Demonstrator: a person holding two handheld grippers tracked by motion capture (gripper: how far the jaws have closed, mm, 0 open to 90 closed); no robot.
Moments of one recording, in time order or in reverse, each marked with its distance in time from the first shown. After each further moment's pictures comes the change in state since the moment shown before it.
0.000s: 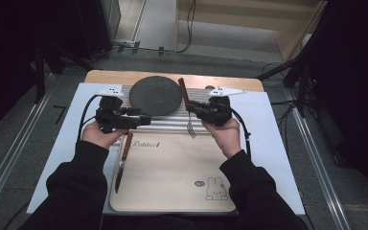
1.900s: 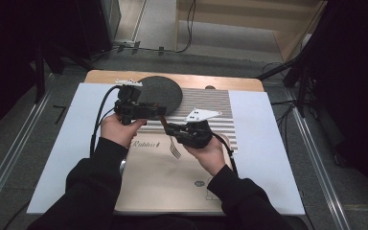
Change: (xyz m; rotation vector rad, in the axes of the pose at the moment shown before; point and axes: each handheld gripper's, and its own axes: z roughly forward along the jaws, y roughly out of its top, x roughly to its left) left arm -0.020 0.029 0.030 -0.003 0.015 -0.122; right arm 0.063 -0.035 0.024 0.051 0.102 -0.111
